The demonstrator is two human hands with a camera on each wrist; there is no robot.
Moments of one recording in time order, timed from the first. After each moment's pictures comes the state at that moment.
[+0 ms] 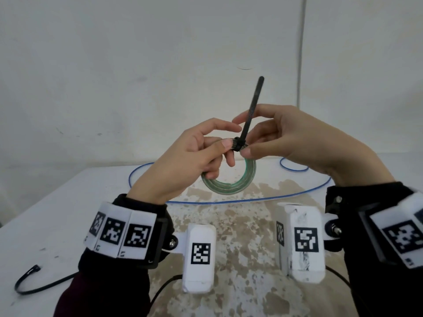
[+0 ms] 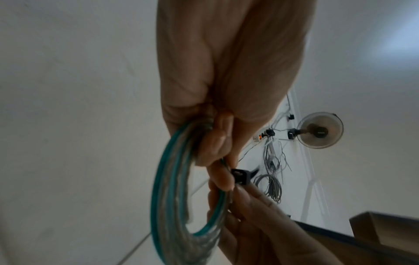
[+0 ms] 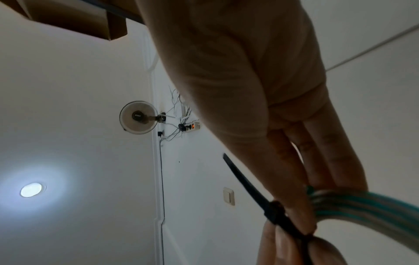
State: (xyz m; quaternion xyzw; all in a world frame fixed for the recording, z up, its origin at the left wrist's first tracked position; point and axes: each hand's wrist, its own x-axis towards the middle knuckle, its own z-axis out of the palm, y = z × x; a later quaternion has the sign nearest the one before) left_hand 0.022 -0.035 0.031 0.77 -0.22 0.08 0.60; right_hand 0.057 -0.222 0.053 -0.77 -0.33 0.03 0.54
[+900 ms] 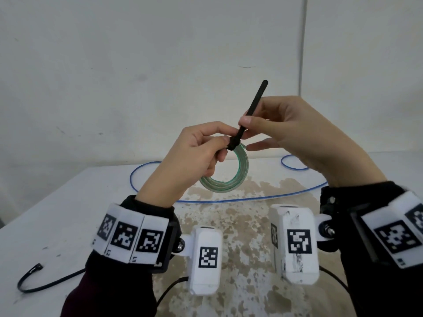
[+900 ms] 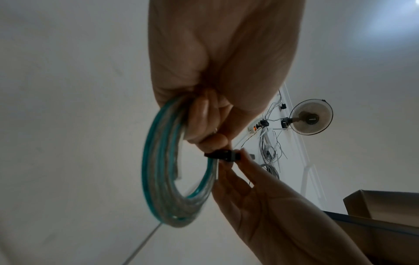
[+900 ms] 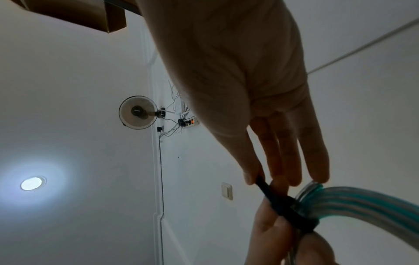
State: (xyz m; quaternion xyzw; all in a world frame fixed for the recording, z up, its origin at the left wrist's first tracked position) left_hand 0.025 -0.042 0.028 0.77 -0.15 0.13 0.61; right_hand 0.058 -0.211 0.051 -0.74 -0.31 -0.06 0.59
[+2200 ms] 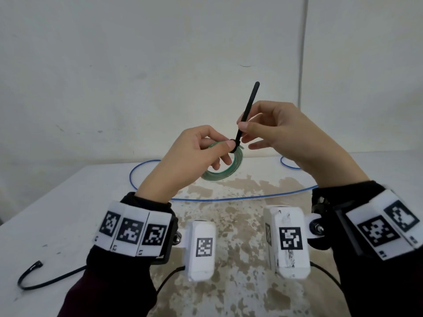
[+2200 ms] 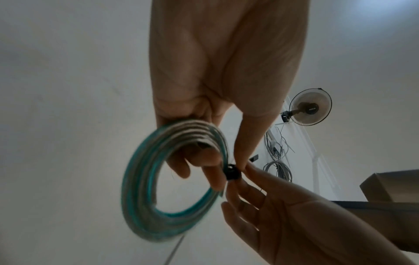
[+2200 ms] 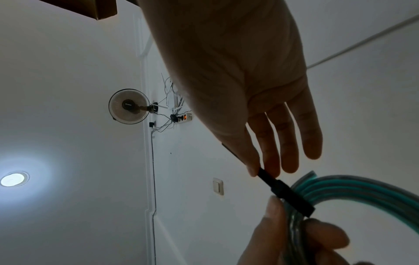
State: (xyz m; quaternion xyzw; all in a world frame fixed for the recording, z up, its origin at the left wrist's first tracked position) left_hand 0.032 -0.031 0.022 0.83 -0.13 0.14 0.53; right_hand 0.068 -0.204 0.043 -0.77 -0.28 -0.08 0.57
